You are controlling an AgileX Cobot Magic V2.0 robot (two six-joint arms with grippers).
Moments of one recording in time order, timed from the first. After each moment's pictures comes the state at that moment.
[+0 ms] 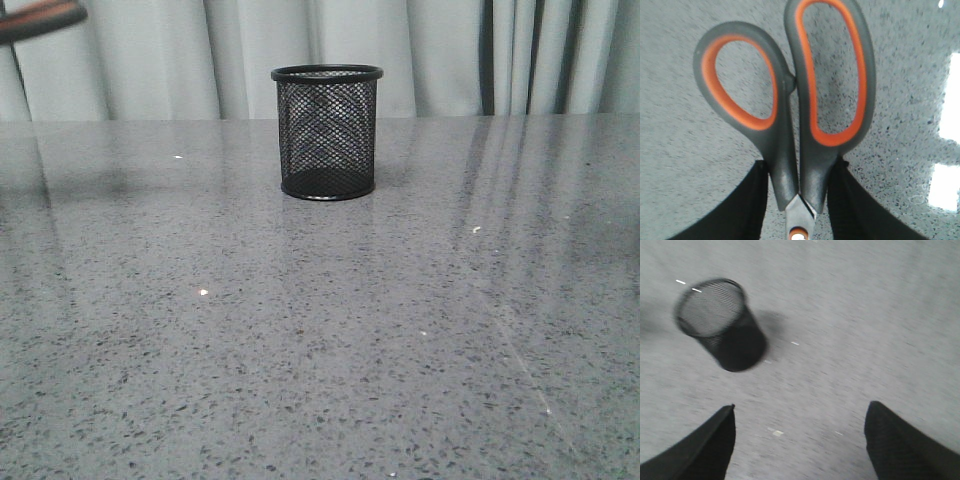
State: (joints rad) left arm -0.01 1.58 -1.59 -0.28 1.24 1.51; right arm 0.12 1.03 -1.04 0.45 0.72 -0.35
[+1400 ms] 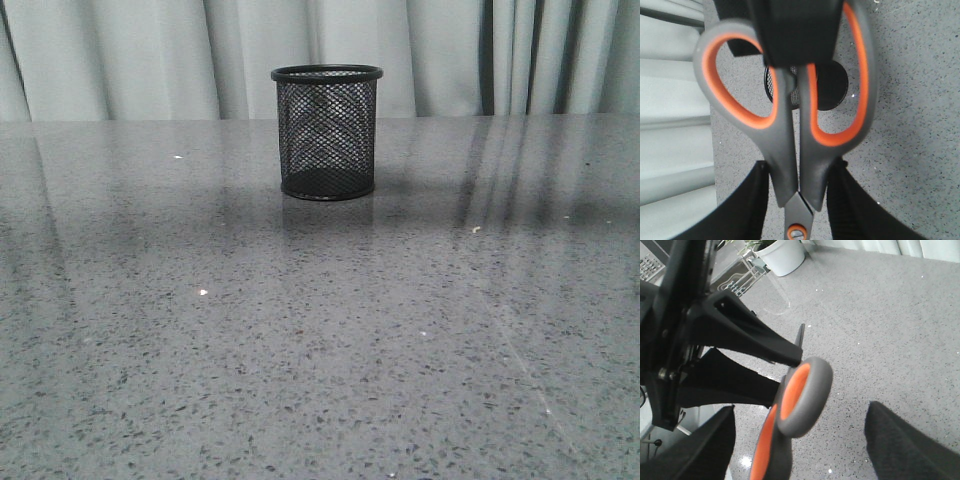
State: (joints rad) left arm -0.42 1.44 -1.77 -0.28 1.27 1.42; right arm 0.40 1.49 -1.49 1.15 0.86 -0.74
